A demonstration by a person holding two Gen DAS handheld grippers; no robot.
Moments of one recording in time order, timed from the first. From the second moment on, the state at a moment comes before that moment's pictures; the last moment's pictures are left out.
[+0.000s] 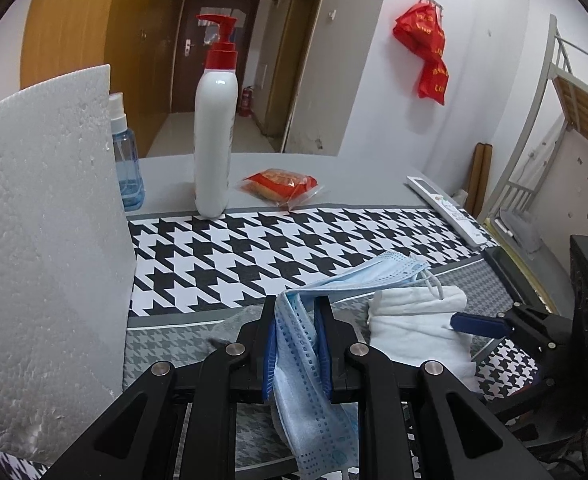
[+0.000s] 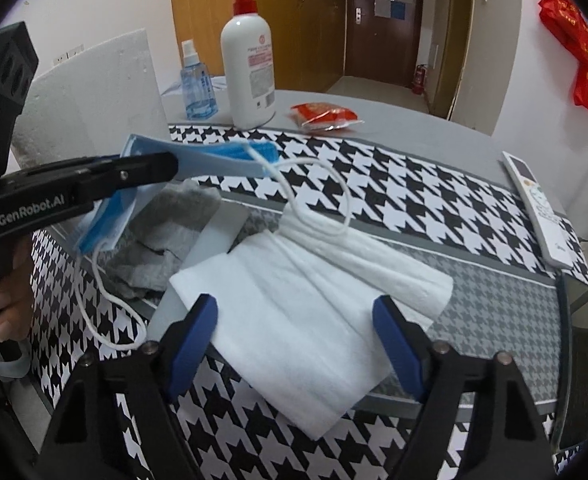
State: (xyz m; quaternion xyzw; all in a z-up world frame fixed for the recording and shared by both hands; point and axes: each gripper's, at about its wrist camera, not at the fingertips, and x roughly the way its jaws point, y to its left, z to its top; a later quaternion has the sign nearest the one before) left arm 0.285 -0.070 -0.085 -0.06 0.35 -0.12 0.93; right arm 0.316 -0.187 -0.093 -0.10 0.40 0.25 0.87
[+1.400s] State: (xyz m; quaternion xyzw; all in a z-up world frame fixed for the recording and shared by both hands) left arm 0.280 -0.063 -0.078 -0.08 0.33 -0.11 0.93; right arm 0.310 -0.209 -0.085 -0.09 0.41 0.18 0.89
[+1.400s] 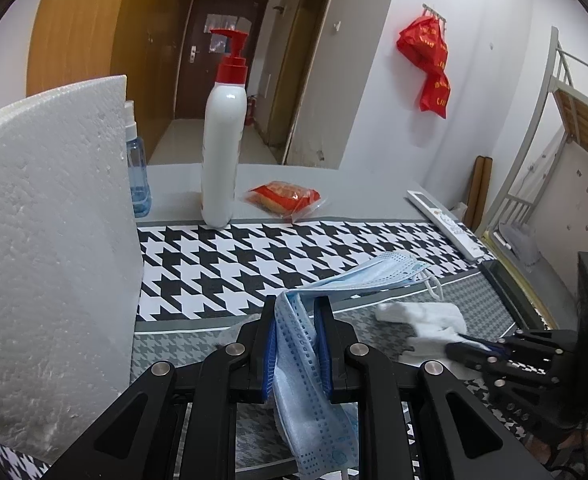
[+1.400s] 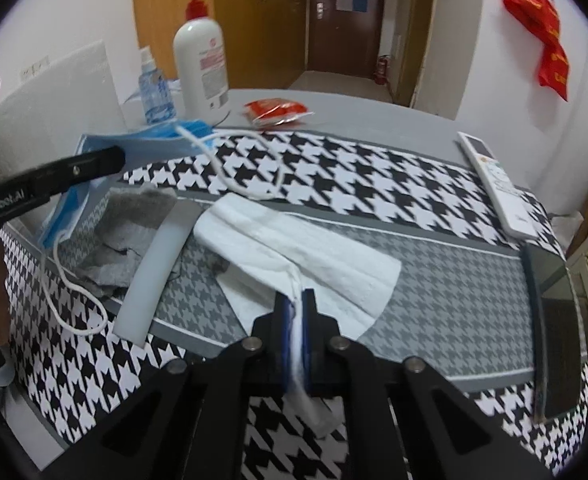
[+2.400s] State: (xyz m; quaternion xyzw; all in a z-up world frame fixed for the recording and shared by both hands) left arm 0.256 -0.080 -0.063 -0.05 0.28 -0.10 0.95; right arm 0.263 -0.244 -0.041 -0.03 0.33 0.14 0.93
